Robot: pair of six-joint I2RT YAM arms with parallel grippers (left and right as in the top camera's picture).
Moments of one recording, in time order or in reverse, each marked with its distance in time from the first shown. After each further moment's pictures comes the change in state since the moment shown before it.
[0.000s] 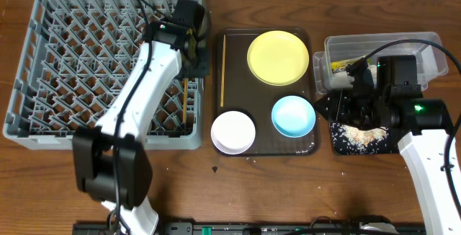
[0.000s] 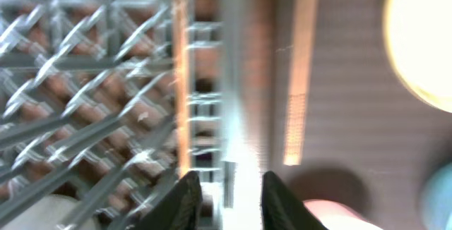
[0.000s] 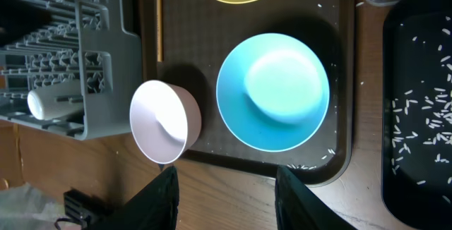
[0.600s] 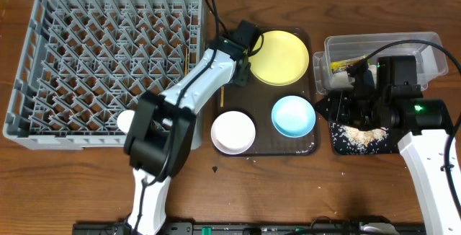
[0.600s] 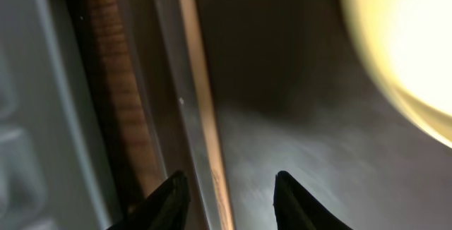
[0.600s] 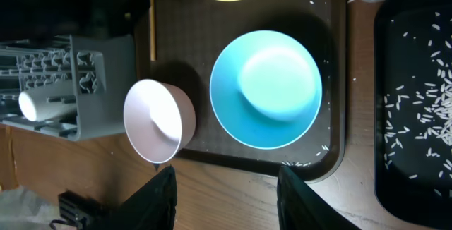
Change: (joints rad) left arm -0.213 0.299 0.023 0.234 -0.193 0.024; right arm 0.000 0.000 0.000 -0.011 0.020 0.000
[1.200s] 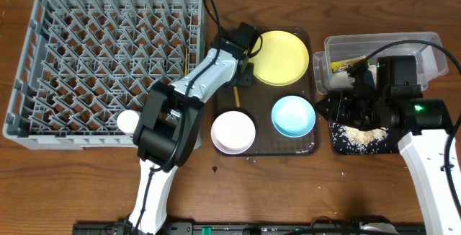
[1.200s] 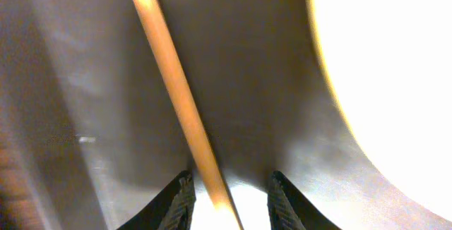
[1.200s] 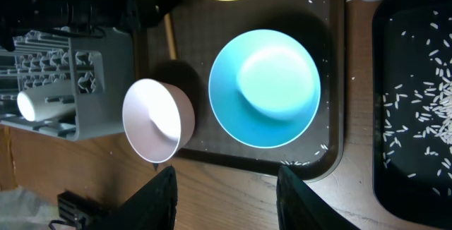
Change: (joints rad) left arm 0.012 0.098 0.026 0.068 0.187 -0.049; right arm 0.000 0.000 0.000 -0.003 0.003 0.000
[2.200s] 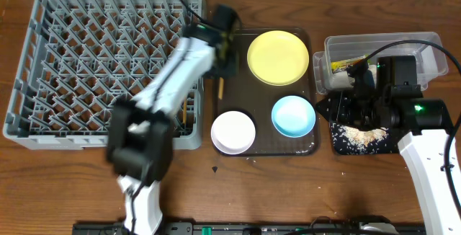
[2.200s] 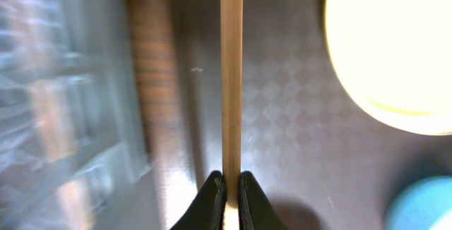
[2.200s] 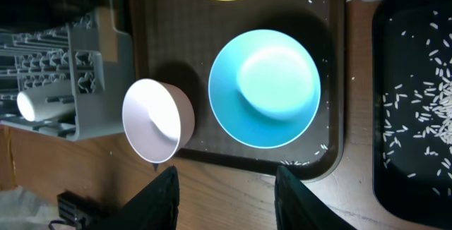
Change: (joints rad) left arm 0.111 -0.238 0.042 -0.240 0.060 -0.019; right arm 0.000 0.000 0.000 0.000 0.001 0.000
